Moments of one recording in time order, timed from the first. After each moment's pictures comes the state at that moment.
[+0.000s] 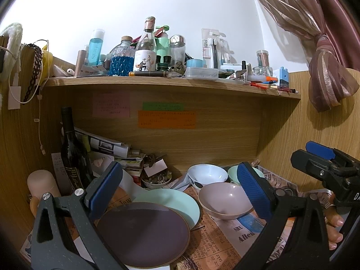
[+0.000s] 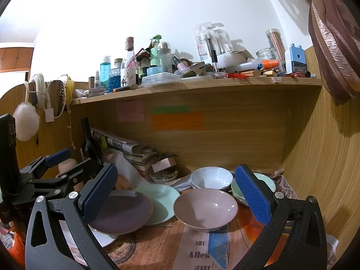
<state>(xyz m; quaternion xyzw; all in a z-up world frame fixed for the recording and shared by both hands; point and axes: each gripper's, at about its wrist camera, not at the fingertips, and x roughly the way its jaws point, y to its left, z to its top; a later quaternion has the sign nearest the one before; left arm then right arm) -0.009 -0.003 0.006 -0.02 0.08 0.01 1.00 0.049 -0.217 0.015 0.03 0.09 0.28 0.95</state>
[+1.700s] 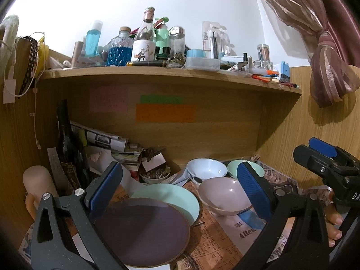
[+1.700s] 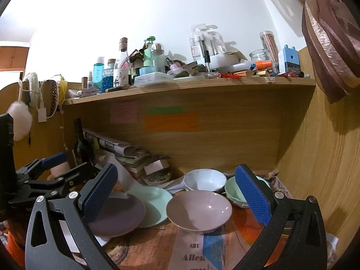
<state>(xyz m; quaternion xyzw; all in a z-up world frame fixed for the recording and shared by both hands) 0.003 0.005 -0.005 -0.03 0.09 0.01 1.00 0.053 -0.216 0.007 0.03 0.08 0.26 0.96</state>
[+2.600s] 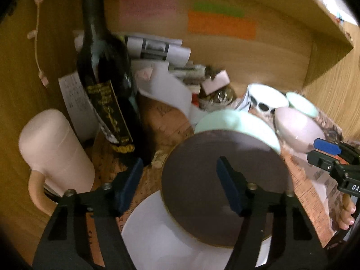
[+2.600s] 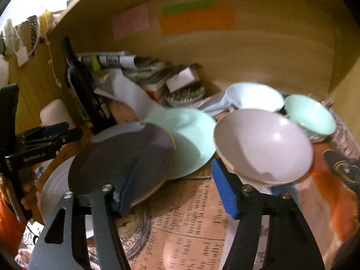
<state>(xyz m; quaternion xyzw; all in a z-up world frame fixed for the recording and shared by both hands) 0.071 0.139 -0.090 -0.02 0.34 0.05 0.94 0.119 -0.108 -0.095 0.00 0.32 0.32 0.89</state>
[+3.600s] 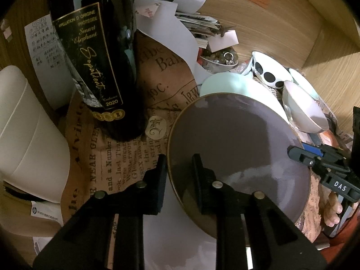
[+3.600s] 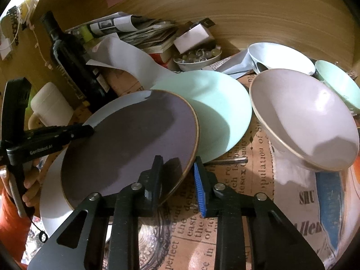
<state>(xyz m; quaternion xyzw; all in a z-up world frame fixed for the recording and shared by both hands) 0.112 0.173 -0.127 -0.07 0.44 -0.01 0.89 0.146 -0.067 -0.127 0.01 0.42 0.34 0.84</state>
